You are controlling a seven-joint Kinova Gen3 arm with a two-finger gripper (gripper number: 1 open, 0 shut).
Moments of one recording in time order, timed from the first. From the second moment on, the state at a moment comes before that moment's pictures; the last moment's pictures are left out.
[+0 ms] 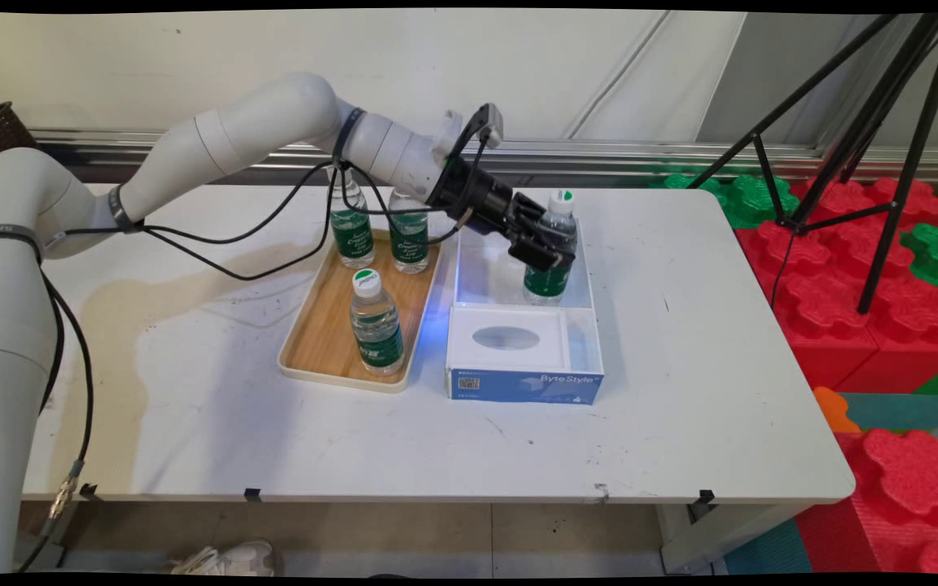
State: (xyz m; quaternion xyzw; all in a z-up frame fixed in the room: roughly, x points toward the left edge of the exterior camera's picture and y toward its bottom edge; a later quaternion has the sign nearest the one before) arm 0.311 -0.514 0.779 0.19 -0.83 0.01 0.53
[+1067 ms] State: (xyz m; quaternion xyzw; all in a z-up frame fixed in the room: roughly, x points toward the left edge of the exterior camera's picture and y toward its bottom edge) arm 0.327 -0.515 0.863 0.18 -0.80 0.05 0.57
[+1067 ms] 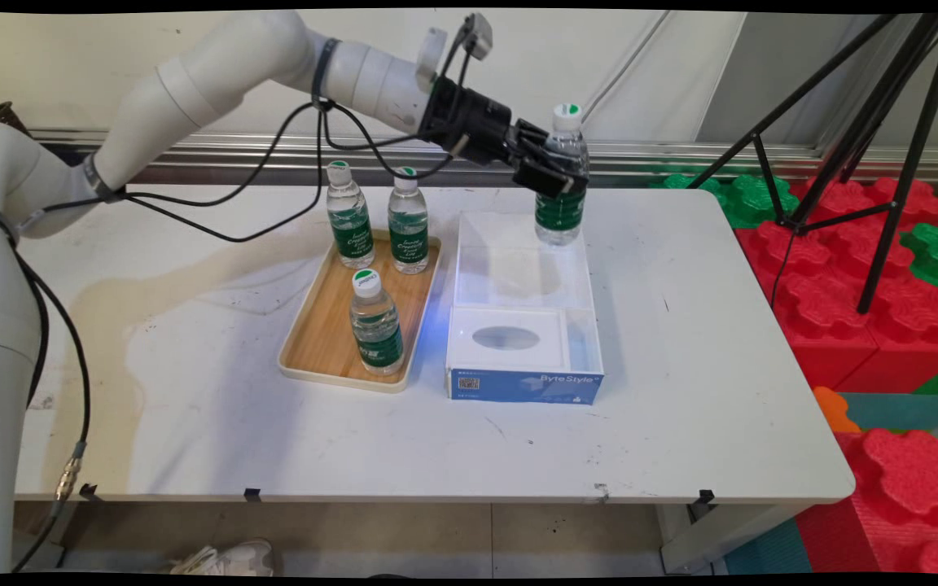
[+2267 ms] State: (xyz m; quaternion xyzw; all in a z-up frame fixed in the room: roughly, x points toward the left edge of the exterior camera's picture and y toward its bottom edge) arm 0.390 -0.487 0.915 0.18 -0.78 0.06 0.59
